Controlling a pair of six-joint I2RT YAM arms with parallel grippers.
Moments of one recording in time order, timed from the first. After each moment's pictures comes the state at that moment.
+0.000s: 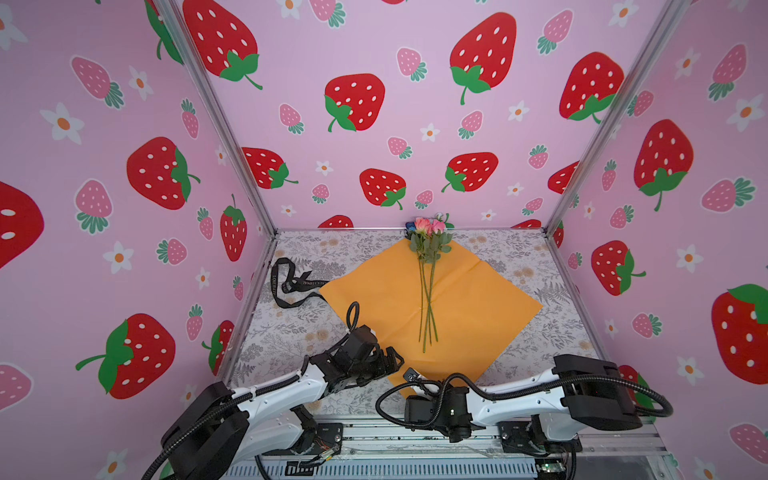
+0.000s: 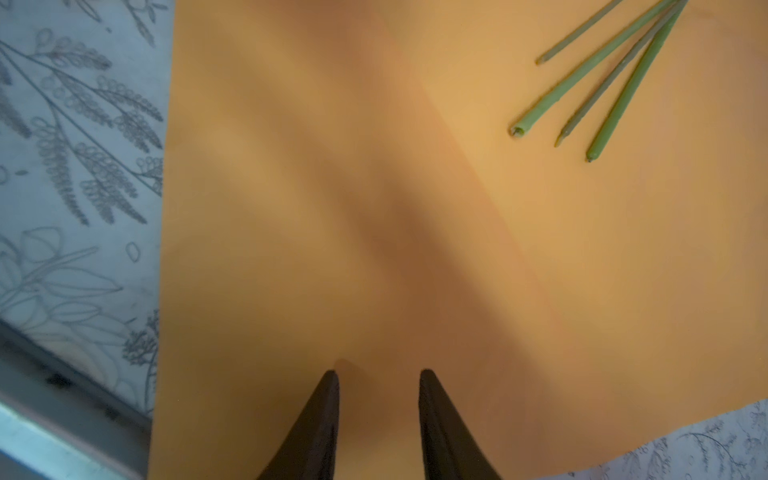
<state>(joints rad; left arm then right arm) -0.76 1.14 0.37 -0.07 0.25 -1.07 1.63 1.60 0.79 -0.59 0.56 0.61</state>
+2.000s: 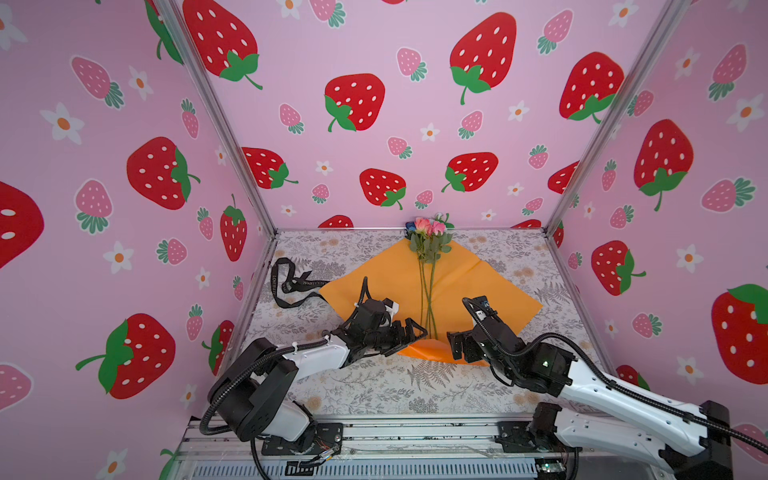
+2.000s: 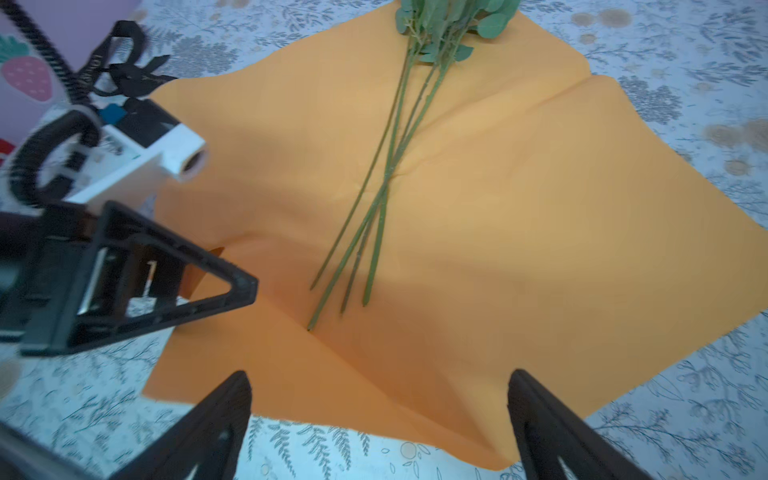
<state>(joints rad) -0.65 1.47 0.59 0.23 0.54 -1.01 1.10 0.88 0.74 -0.58 0.39 0.54</state>
